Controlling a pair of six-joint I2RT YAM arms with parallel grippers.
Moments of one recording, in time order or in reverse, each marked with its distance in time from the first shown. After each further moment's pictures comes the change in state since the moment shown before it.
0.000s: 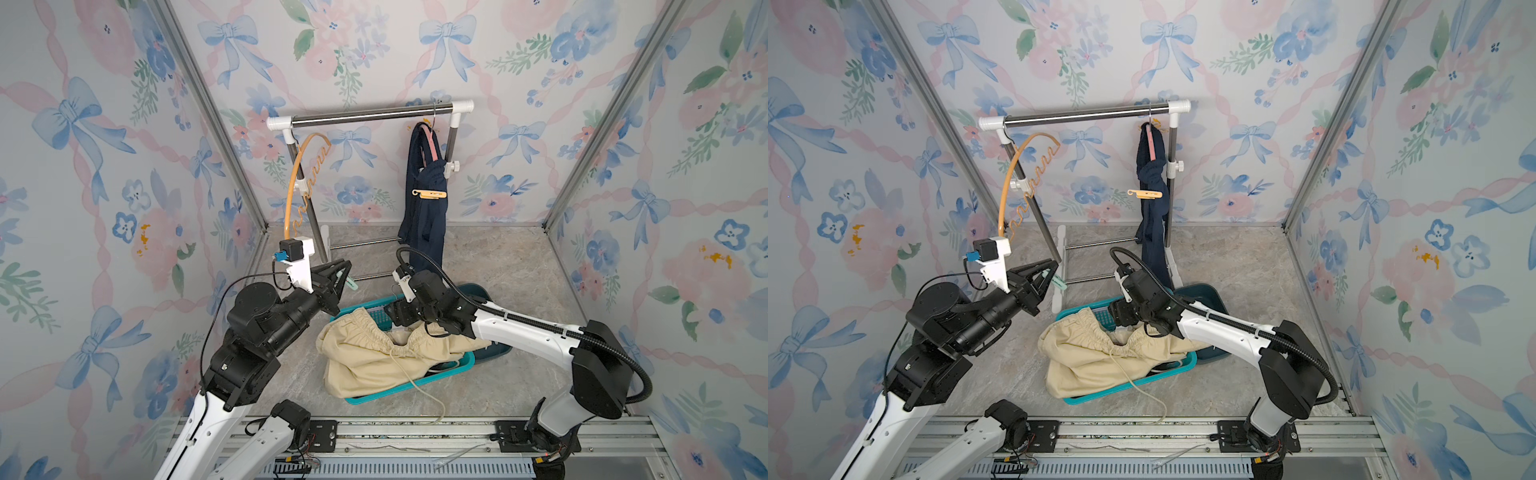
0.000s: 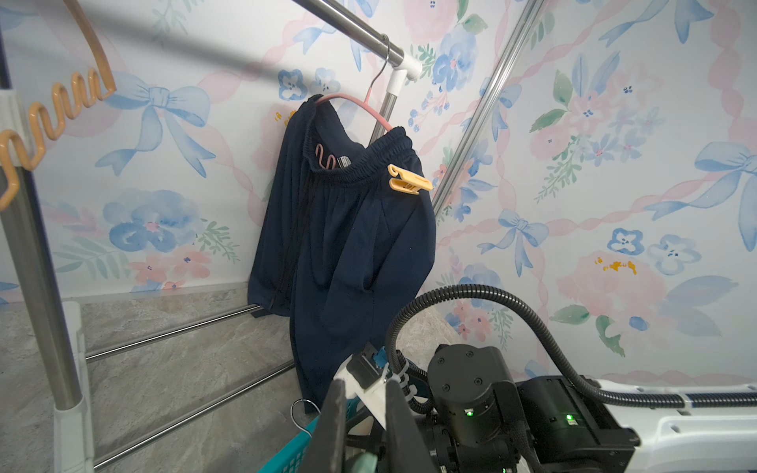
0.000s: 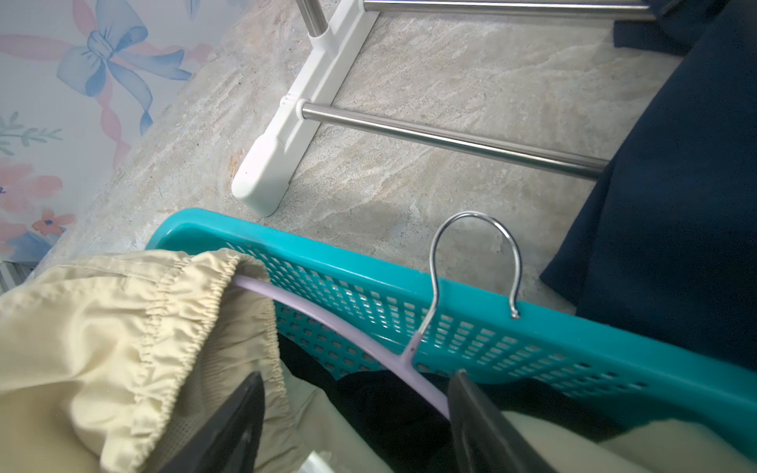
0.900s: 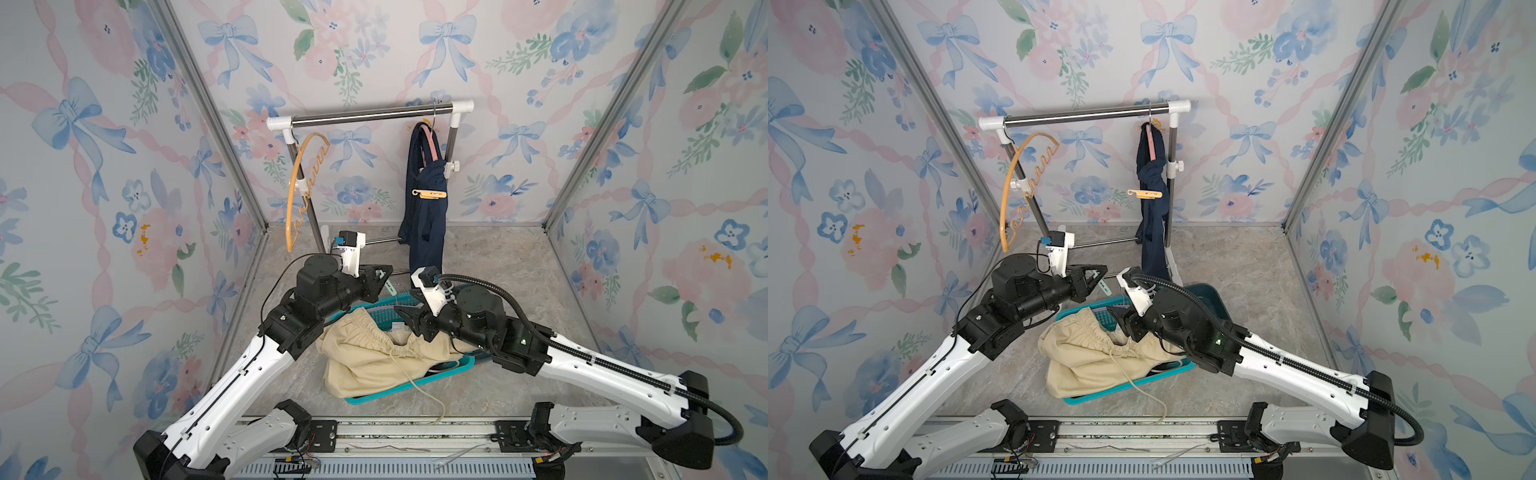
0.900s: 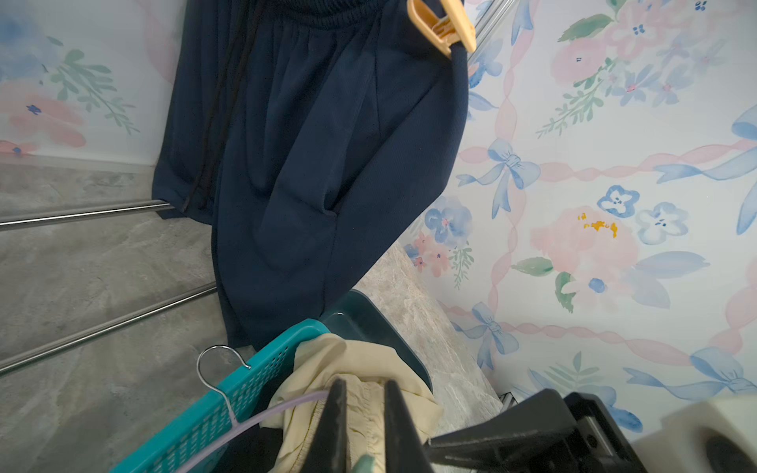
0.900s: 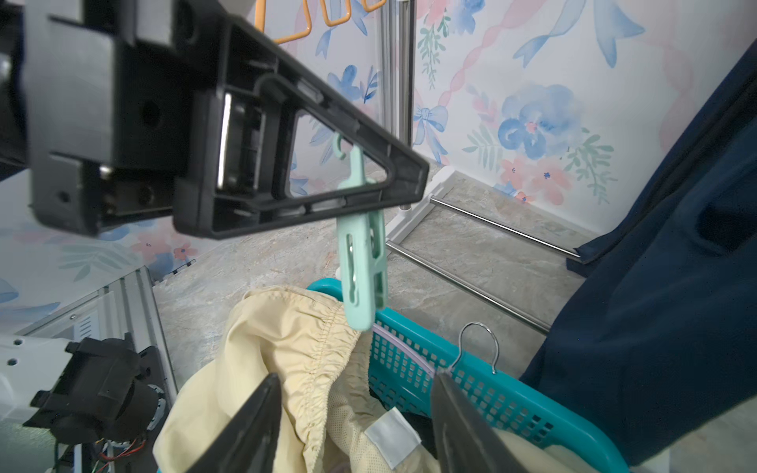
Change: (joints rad) left arm -0.112 0.301 -0.019 0.106 0.109 -0.196; right arm 0.184 -0.427 -0.081 0.063 0.137 -0.226
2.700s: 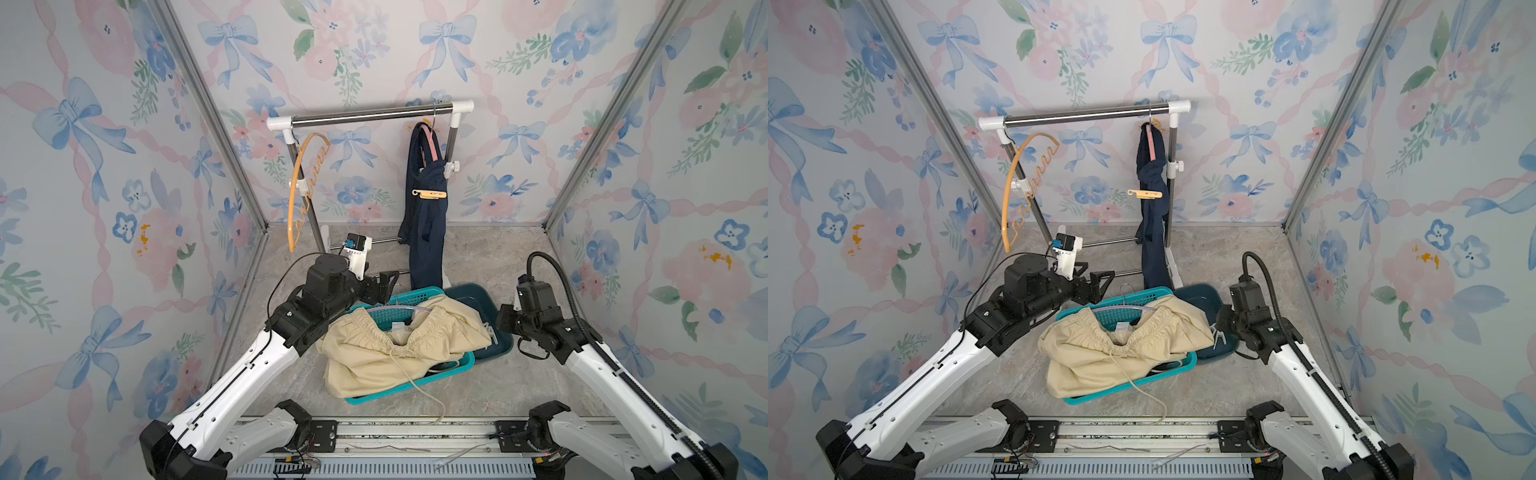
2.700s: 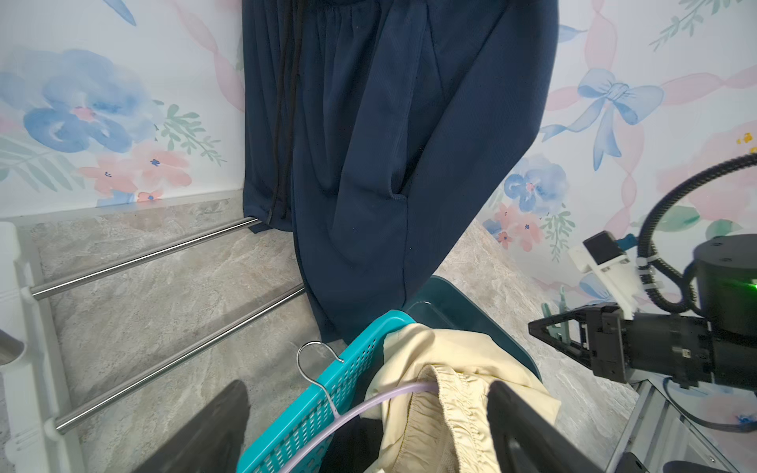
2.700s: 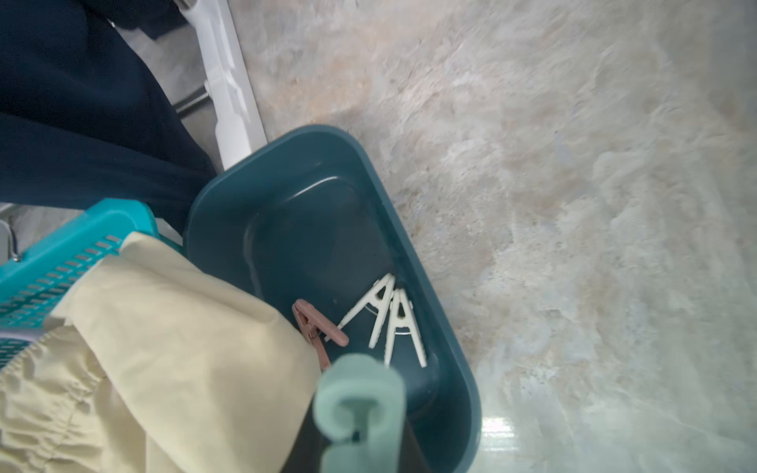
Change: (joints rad) left arm -0.003 0.035 0.008 -0.081 -0.170 0.283; right arm -0.756 -0.184 -0.289 -0.519 -0.090 0.367
